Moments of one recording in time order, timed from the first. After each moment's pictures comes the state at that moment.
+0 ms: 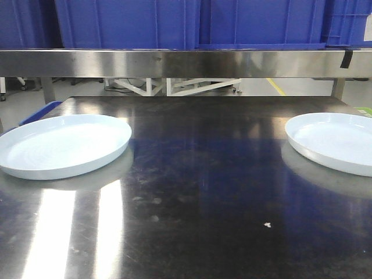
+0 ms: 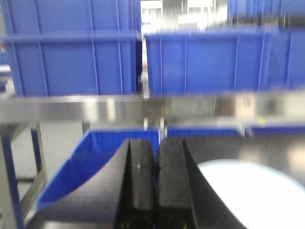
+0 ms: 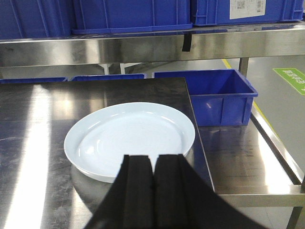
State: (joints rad) left arm -0.07 -0.01 0.01 -0.10 -0.10 0.08; right arm -0.01 -0.01 0.03 0.05 0.12 0.05
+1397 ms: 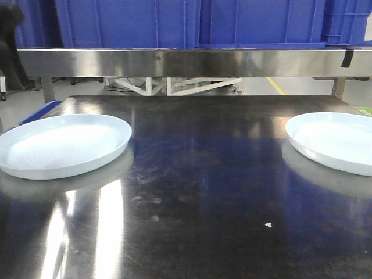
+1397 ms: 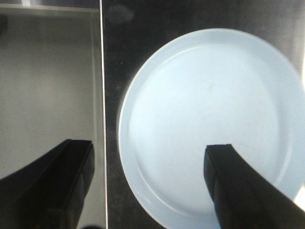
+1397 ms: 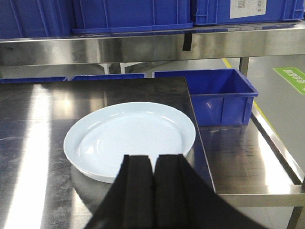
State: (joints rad) left arm -0.07 1.66 -1.30 -0.25 0.92 0.08; right arm -0.01 -0.01 0.03 0.05 0.12 0.05
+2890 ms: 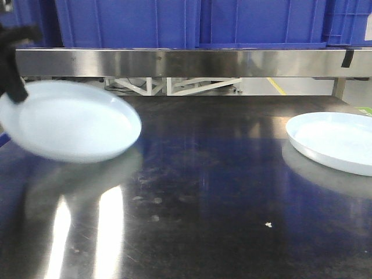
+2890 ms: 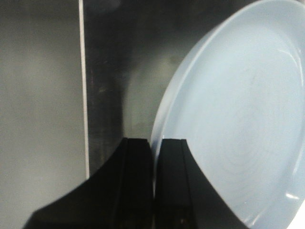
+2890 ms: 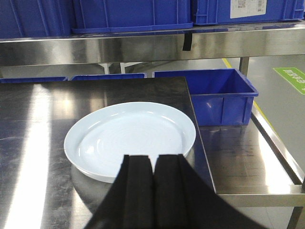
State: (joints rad) left arm -0.10 1.71 -1.41 -0.29 1.02 0.08; right arm -0.01 -0.01 0.03 0.05 0.12 0.05
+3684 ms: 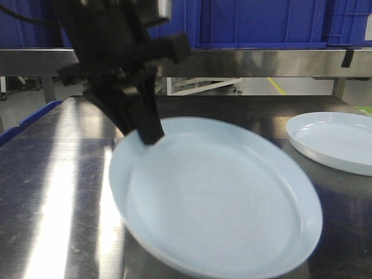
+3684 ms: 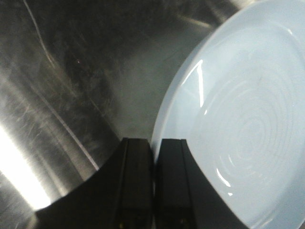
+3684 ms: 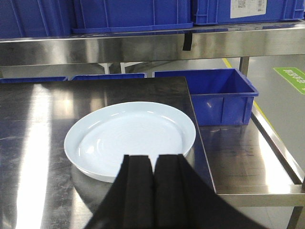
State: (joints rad) left arm -0.62 1.78 -1.40 -0.32 1.08 0.11; right arm -0.01 -0.01 0.03 0.05 0.12 0.05
